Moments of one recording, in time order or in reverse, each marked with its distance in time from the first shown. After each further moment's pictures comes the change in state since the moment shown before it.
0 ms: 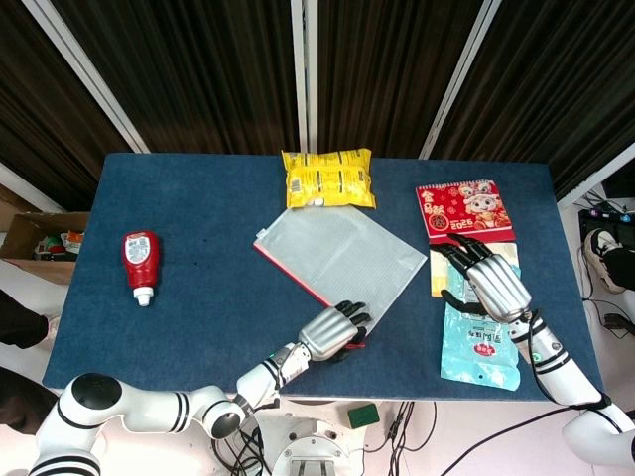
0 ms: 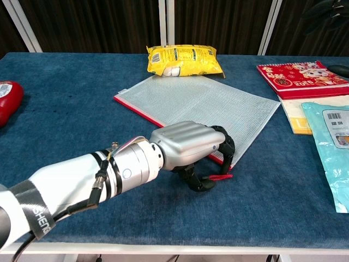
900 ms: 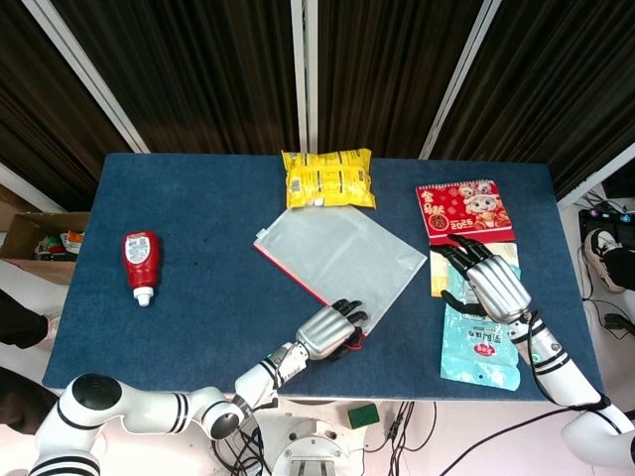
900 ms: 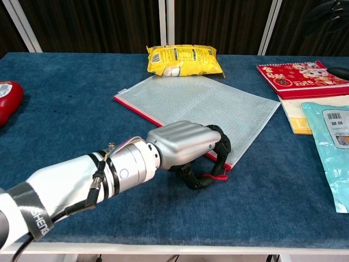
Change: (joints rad) left arm 0.006 -0.001 0.011 0.007 -0.010 0.023 -0.009; right arm -0.004 -0.004 0.000 -0.001 0.004 -0.004 -0.006
